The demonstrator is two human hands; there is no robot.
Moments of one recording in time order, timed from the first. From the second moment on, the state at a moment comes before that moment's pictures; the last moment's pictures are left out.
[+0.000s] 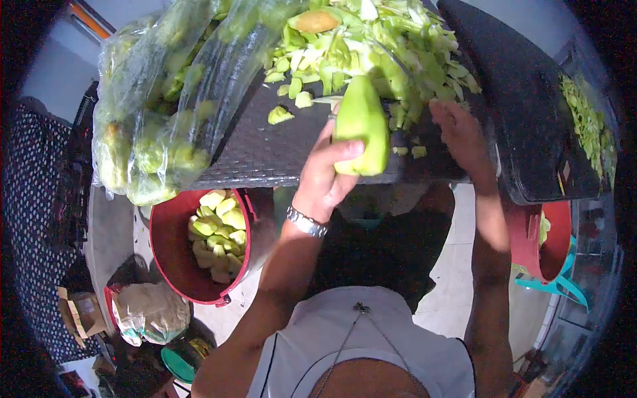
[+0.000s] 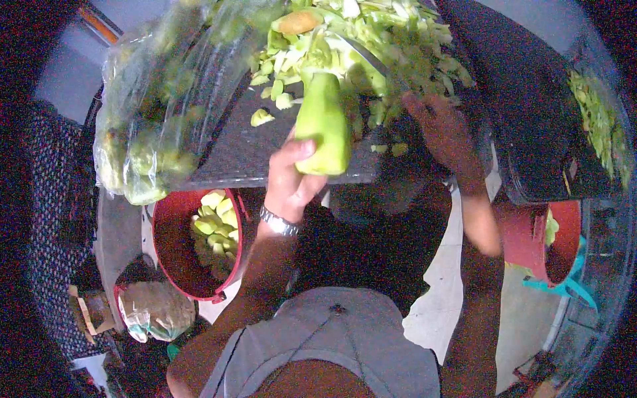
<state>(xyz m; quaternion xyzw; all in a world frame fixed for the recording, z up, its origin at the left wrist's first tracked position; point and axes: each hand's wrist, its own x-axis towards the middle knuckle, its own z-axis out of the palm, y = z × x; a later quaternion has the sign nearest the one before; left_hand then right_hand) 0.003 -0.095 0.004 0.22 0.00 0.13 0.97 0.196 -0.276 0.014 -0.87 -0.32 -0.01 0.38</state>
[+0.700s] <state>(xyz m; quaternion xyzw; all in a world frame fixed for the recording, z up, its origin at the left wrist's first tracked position) 0.014 -0.095 0.004 0.24 0.10 0.15 0.95 0.168 -0.278 0.036 -0.85 -0.36 0.04 0.37</state>
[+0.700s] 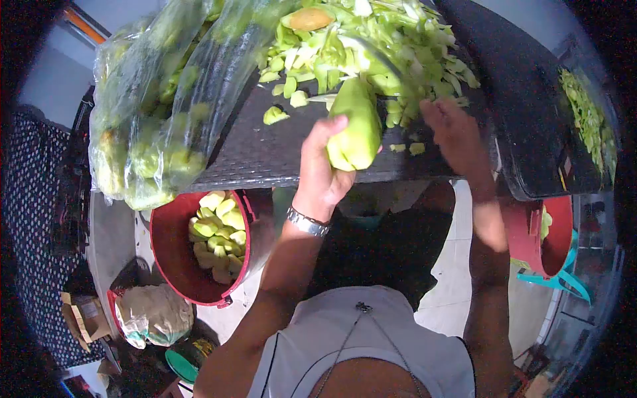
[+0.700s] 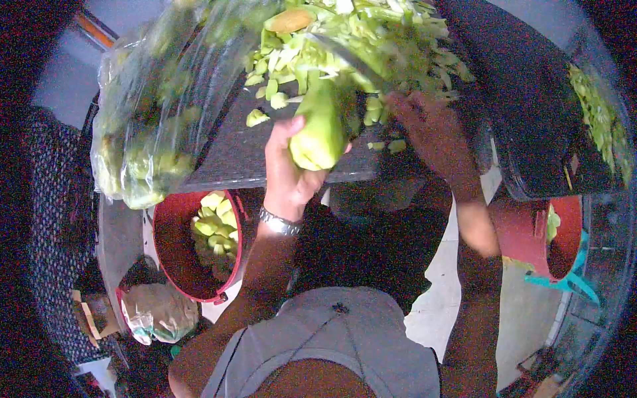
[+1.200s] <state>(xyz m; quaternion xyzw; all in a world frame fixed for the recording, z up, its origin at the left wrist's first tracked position) 0.024 -0.112 0.010 0.19 0.14 0.16 0.96 0.083 -0.268 0.041 -0.82 -0.51 -0.09 0.25</state>
